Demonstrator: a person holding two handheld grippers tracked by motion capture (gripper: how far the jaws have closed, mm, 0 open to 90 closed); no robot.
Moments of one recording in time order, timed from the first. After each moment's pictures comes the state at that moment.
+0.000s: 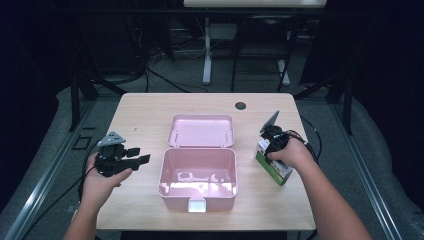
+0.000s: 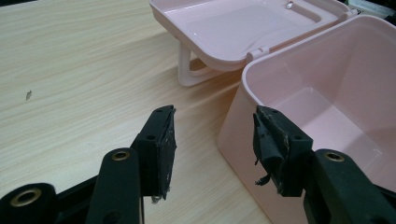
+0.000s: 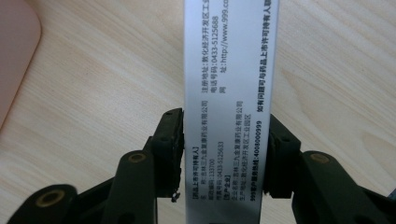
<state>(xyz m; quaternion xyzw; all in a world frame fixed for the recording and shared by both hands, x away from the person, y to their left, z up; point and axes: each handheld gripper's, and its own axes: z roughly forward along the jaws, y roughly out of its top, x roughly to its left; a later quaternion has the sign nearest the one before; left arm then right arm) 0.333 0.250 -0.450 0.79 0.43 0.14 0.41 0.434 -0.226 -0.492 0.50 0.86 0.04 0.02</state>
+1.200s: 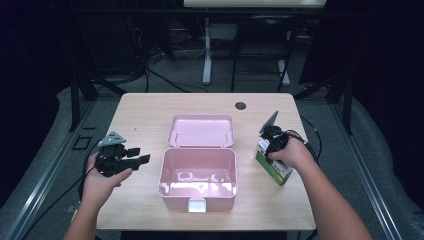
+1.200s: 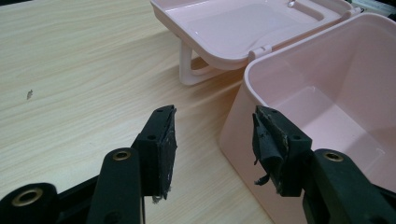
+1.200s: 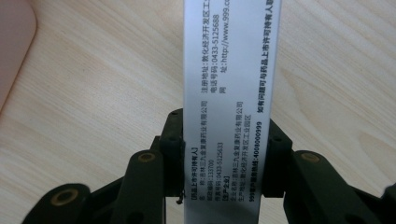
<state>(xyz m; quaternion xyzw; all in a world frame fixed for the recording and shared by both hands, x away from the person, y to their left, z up) 0.333 0.249 -0.452 0.79 0.43 0.15 0.41 0.434 -0.225 -0.493 0.49 0.87 0.04 0.03</state>
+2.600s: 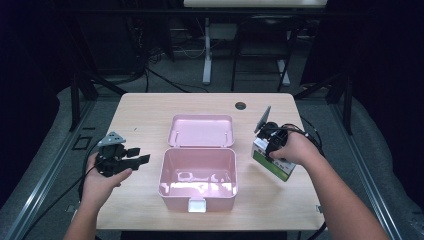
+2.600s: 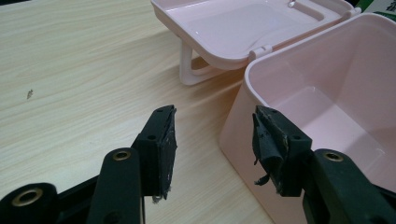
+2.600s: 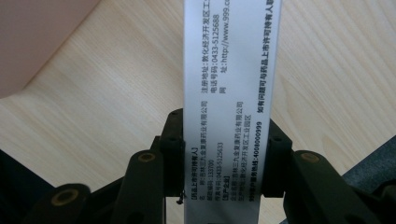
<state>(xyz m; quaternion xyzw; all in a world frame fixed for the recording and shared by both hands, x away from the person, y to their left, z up) 0.333 0.250 -0.452 0.79 0.43 0.15 0.41 0.415 -0.205 -0.445 0.39 0.92 0.02 0.04</state>
